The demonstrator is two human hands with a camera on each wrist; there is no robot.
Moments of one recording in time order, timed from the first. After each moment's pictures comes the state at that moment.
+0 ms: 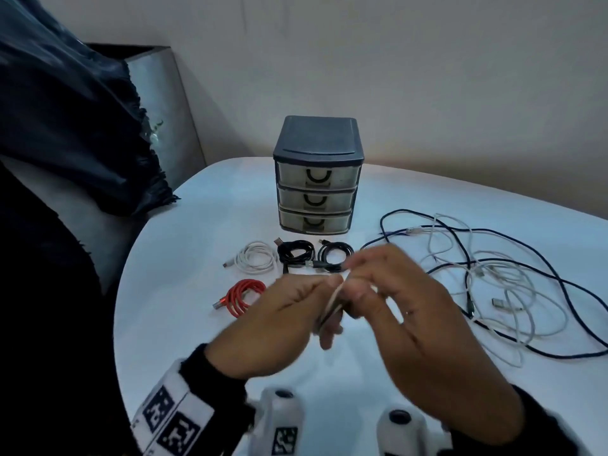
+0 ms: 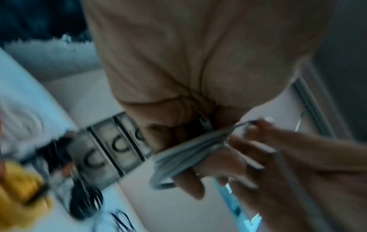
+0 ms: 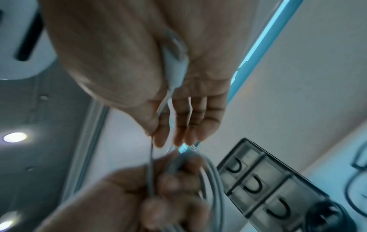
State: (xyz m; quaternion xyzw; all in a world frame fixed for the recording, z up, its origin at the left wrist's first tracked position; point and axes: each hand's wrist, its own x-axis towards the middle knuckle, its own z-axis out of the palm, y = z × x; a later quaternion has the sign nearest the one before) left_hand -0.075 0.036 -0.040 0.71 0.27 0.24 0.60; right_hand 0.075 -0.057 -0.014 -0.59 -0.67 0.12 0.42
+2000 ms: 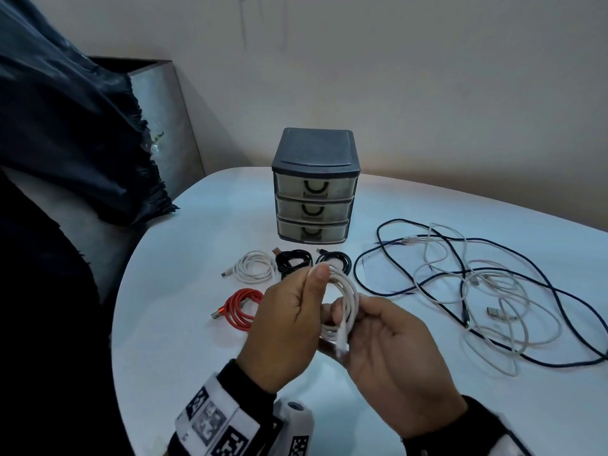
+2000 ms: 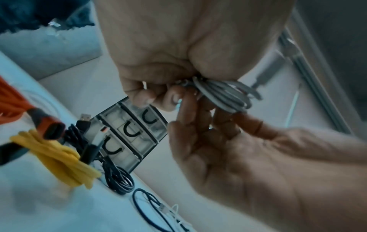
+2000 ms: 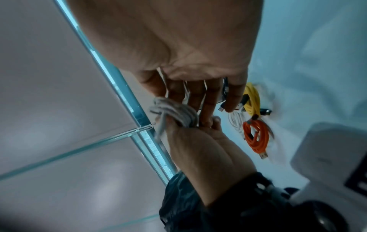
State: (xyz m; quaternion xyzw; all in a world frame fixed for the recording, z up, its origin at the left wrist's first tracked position) left_hand -0.054 0.030 -0.055 0.70 0.35 0.40 0.47; right_hand 0.062 -0.042 -0.054 -0.38 -0.20 0.66 0.62
